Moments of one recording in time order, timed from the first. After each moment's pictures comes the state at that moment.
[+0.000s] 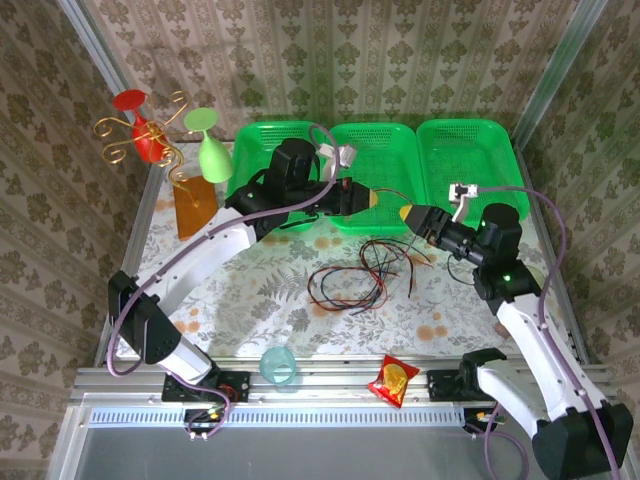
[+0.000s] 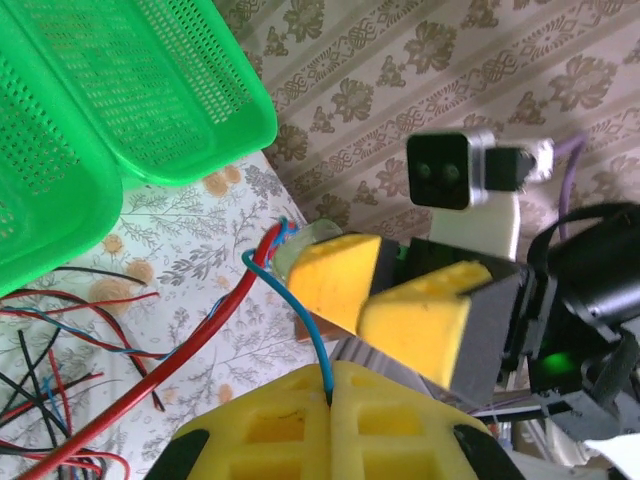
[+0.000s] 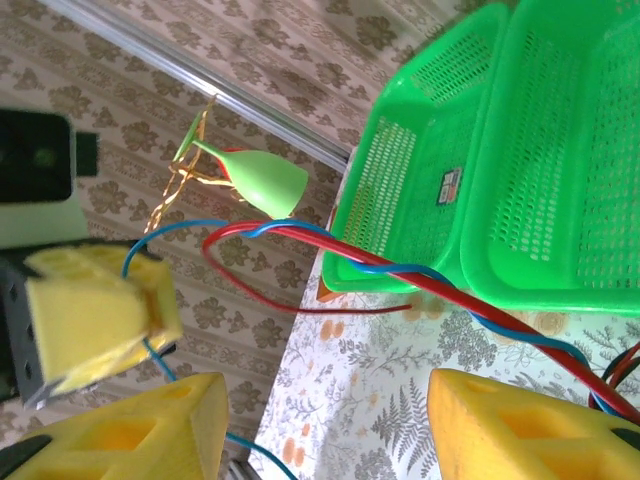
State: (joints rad) left arm -0.79 1.55 1.52 -0.35 0.62 -0.72; right arm 0.13 0.84 0.72 -0.05 -0.63 0.82
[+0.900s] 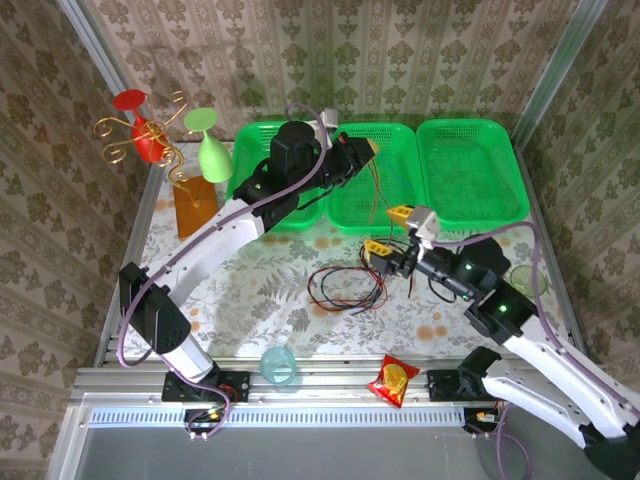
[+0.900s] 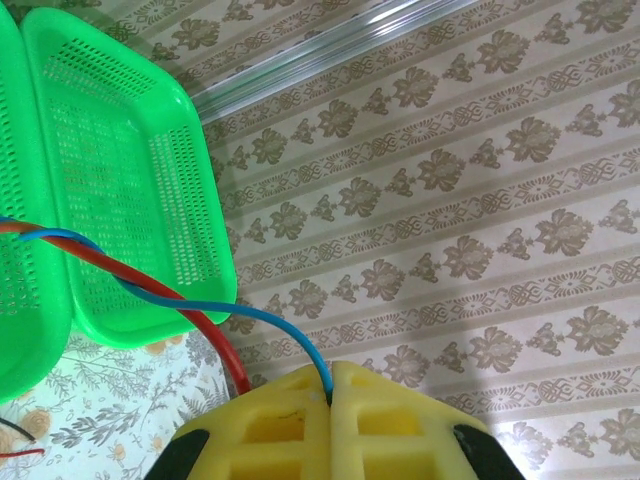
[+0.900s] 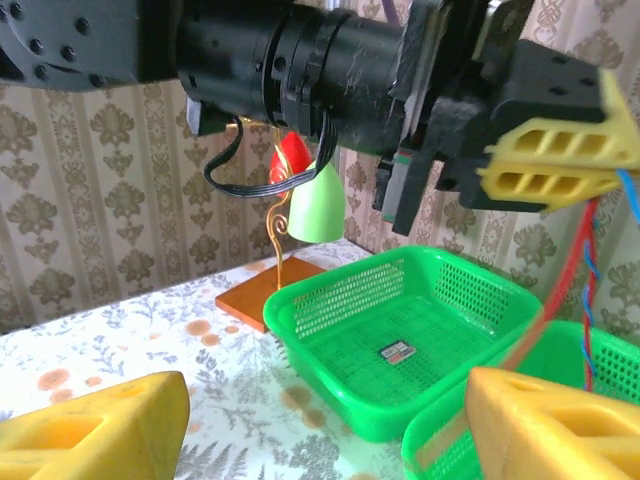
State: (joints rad) left arm -0.79 1.63 1.61 -0.09 0.31 -1.14; right arm 0.65 0.75 0.71 0.07 -0.16 -0.09
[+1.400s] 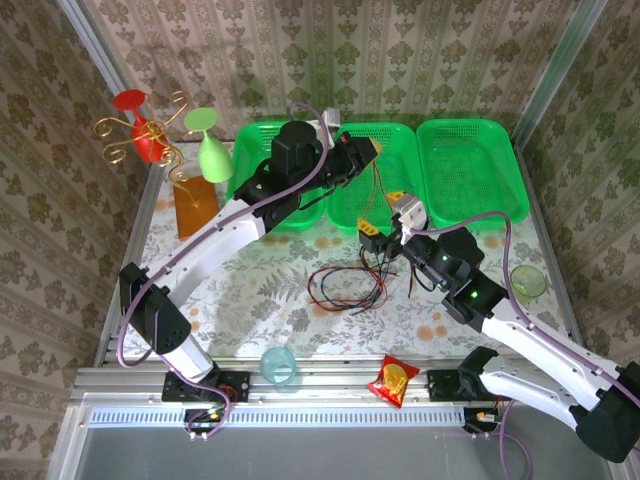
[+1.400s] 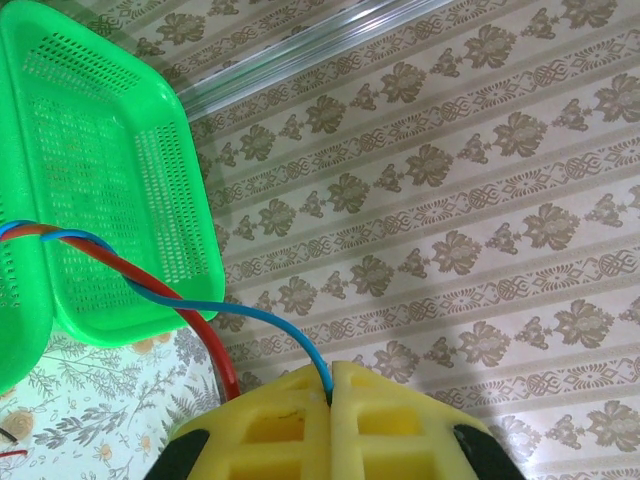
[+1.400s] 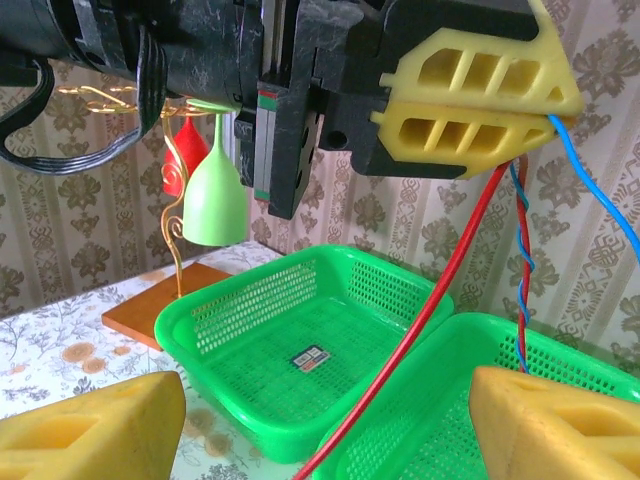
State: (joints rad) left arm -0.80 1.63 1.62 -0.08 0.31 -1.15; right arm 0.65 0.89 0.66 0.29 0.03 -0.13
